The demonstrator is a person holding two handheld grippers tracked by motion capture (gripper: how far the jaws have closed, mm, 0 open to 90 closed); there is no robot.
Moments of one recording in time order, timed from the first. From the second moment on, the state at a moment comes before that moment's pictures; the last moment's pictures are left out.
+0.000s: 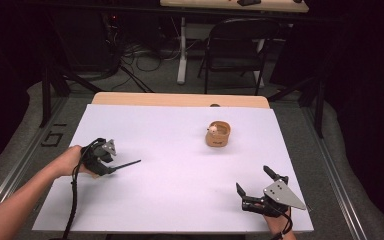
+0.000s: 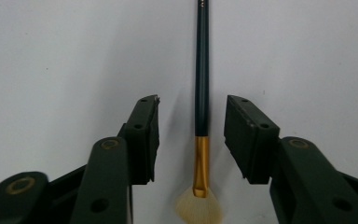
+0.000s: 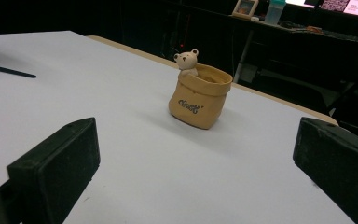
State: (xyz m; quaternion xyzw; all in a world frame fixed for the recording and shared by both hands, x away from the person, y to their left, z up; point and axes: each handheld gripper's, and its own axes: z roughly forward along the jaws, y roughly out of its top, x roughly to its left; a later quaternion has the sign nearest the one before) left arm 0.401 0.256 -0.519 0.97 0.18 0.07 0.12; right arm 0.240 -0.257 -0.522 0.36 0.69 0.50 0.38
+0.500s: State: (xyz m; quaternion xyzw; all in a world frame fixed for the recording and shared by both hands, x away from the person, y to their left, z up) left arm 0.414 0.249 -0.524 0.98 0.18 0.02 0.08; right arm 0.240 -0.257 -0.522 0.36 0.69 0.50 0.39
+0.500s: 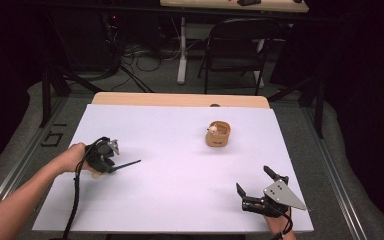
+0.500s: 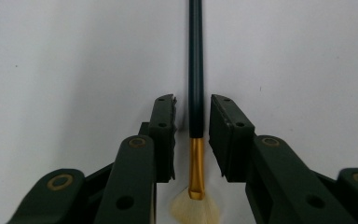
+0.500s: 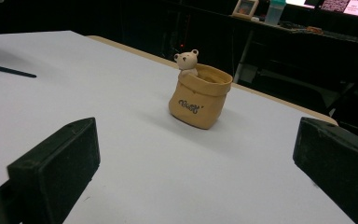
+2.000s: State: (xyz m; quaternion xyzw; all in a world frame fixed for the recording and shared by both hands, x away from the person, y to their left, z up) left arm 0.403 0.227 -0.497 0.98 0.14 0.03 0.10; right arm 0.241 -0.257 -0.523 0.36 0.70 0.49 0.38
